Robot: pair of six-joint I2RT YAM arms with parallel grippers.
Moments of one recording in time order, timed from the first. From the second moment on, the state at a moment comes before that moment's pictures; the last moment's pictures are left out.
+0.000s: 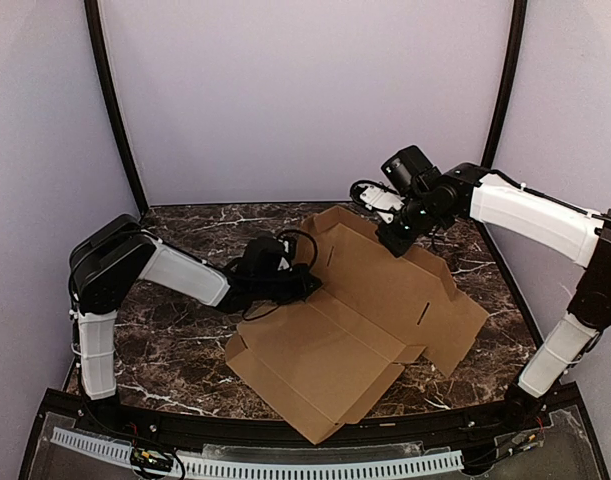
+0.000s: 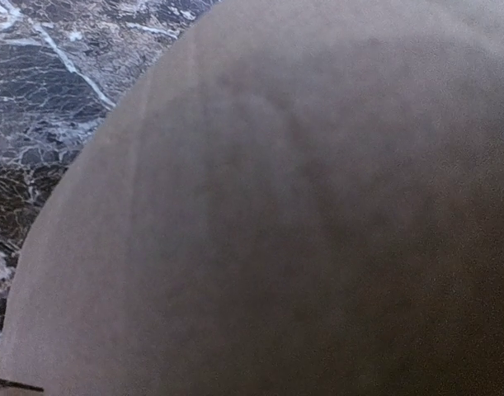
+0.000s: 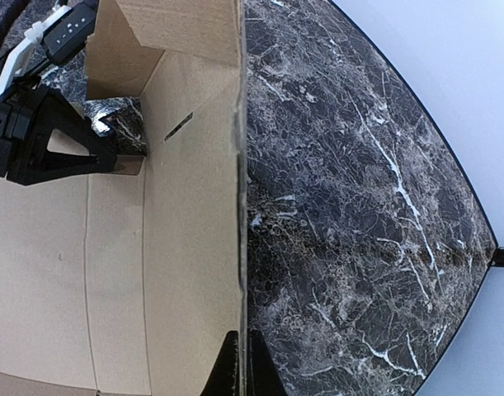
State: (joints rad) left arm -0.81 2.04 1.10 0.45 0.14 -0.90; right arm 0.71 1.61 1.49 -0.84 0.13 -0.23
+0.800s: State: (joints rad) left arm -0.90 2.00 1.04 0.37 0.08 -0.84; right arm 0.71 1.61 1.48 -0.85 0.11 -0.21
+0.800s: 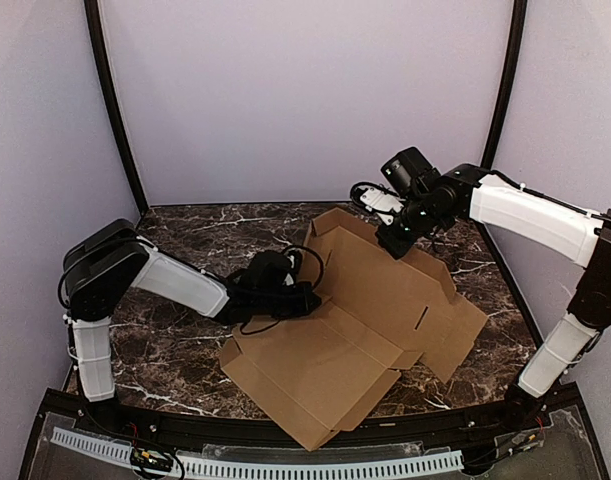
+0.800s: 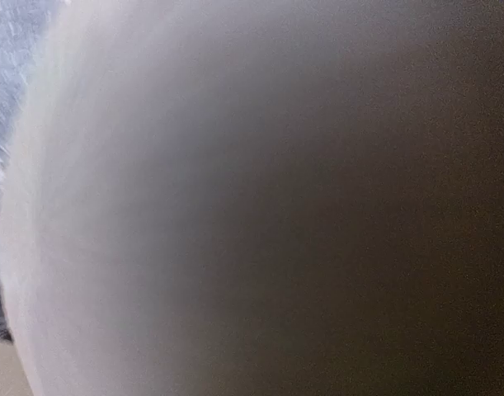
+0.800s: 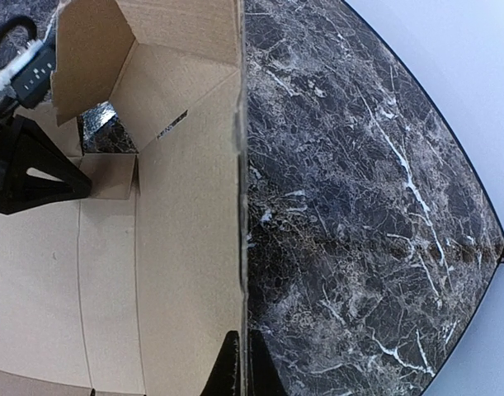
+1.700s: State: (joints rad) left arm -0.79 1.30 1.01 -0.24 -0.21 -0.43; right arm 0.83 1.54 1.29 -0.61 0.25 -0.64
